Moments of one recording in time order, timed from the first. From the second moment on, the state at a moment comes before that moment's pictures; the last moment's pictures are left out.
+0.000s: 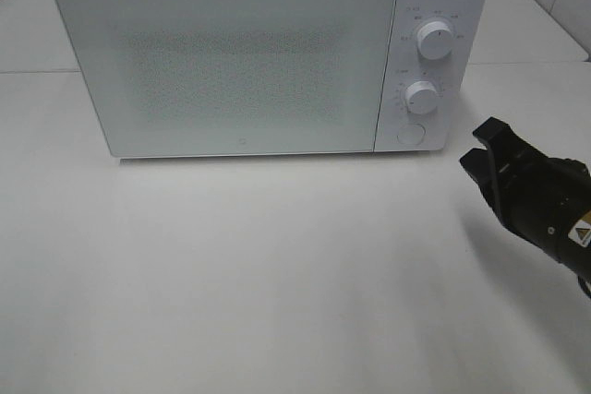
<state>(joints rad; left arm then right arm) 0.08 0.00 -0.50 -0.07 1.04 0.04 0.43 1.69 -0.19 0.22 -1.19 0.96</state>
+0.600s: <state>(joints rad) 0.08 0.00 -0.50 -0.07 1.04 0.04 0.45 1.90 -0.49 0.40 -0.95 1.22</state>
